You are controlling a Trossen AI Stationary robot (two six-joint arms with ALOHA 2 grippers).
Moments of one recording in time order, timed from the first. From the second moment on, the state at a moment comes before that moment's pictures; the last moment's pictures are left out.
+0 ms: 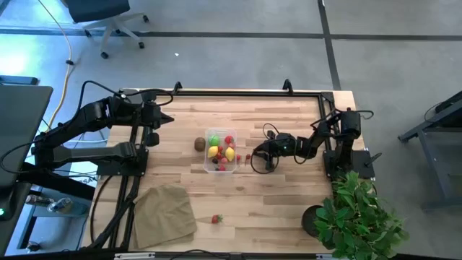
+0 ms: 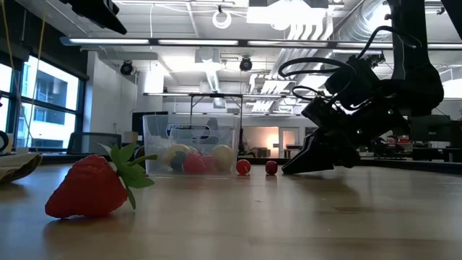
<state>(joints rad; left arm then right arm) 0.53 0.72 0.99 -0.92 0.06 0.37 -0.17 1.91 0.32 1.02 -0.08 -0.09</state>
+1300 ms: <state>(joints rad) 0.53 0.72 0.99 -0.92 0.06 0.37 -0.17 1.61 1.04 0.02 -0.10 -0.16</state>
